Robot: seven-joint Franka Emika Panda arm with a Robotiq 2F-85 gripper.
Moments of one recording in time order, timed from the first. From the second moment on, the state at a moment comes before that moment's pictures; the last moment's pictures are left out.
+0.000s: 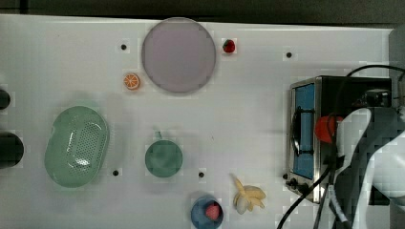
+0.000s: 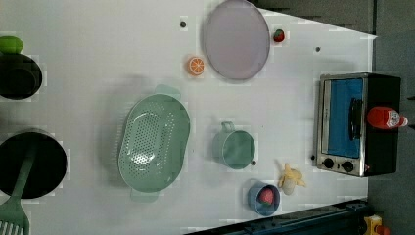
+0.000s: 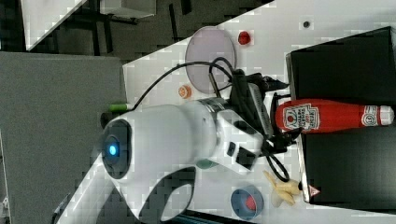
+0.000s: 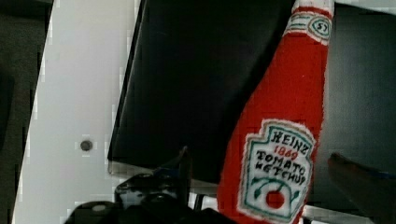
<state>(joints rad) -0.11 0.21 -0.55 -1.85 0.08 0.57 -0.07</state>
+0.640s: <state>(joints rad) -0.16 0.33 -0.58 -1.86 0.25 0.60 -0.07</state>
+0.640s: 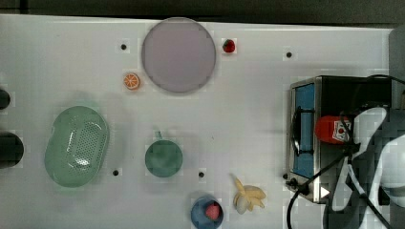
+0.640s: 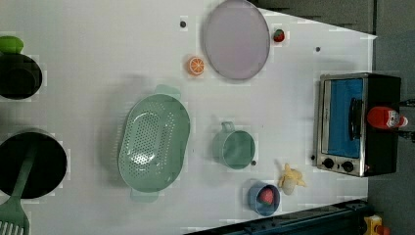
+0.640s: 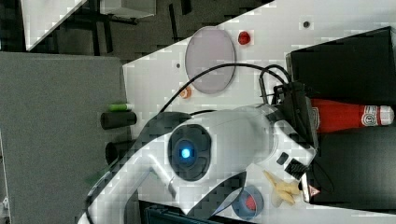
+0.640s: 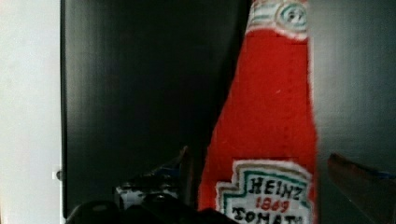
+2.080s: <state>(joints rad) -0.07 0.18 -0.48 -1.67 0.12 0.30 -0.32</state>
